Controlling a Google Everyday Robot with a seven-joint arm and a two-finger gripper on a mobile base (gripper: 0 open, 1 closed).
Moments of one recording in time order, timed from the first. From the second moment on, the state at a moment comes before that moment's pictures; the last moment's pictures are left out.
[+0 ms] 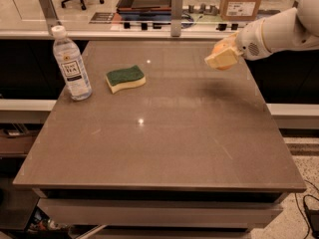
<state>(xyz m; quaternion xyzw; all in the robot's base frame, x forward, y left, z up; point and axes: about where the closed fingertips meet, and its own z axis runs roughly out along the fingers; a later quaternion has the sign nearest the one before) 0.680 -0.176 0.907 -0.45 0.77 0.14 0.43</state>
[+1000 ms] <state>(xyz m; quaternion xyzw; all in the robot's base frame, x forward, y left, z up) 0.693 -0.111 0.919 -0.49 0.74 0.17 0.43</state>
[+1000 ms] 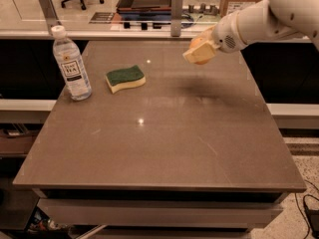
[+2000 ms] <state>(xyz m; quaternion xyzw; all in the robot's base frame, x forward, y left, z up) 0.671 -0.044 0.875 -0.50 0.72 0.23 0.43</state>
